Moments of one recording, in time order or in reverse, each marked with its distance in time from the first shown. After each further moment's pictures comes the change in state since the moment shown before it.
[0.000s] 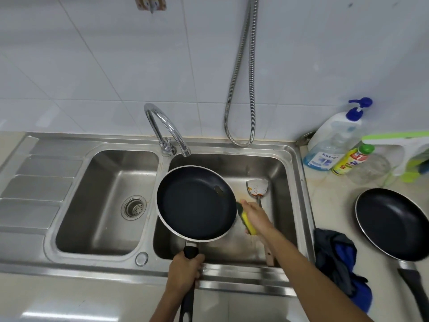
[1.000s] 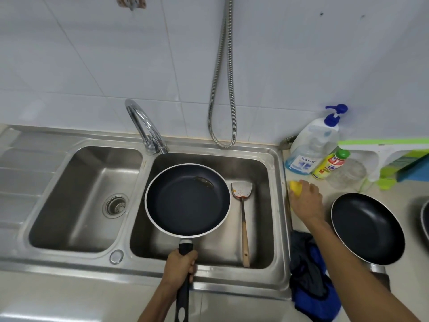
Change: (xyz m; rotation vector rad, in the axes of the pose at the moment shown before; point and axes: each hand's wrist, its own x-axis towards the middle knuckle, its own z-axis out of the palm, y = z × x) left_hand -0.007 0.009 0.055 -0.212 -0.116 -0.035; right_hand 0.036 0.002 -0.203 -0.819 0.584 -0.293
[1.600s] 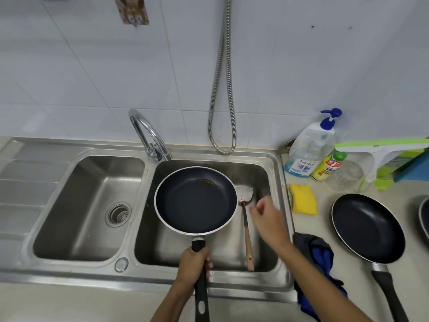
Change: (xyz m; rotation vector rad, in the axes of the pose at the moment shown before) left_hand 0.005 0.010 0.020 -0.056 -0.058 -0.005; right_hand -0.123 -0.111 -0.009 0.412 -0.095 -0.098
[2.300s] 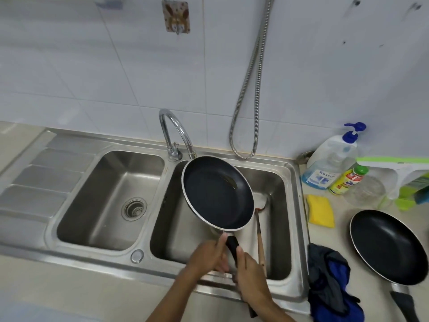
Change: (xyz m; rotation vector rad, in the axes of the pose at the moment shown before) left_hand 0.003 0.026 -0.019 0.660 -0.195 0.225; right_hand -0.099 0.021 0.098 0.135 -0.259 0.208
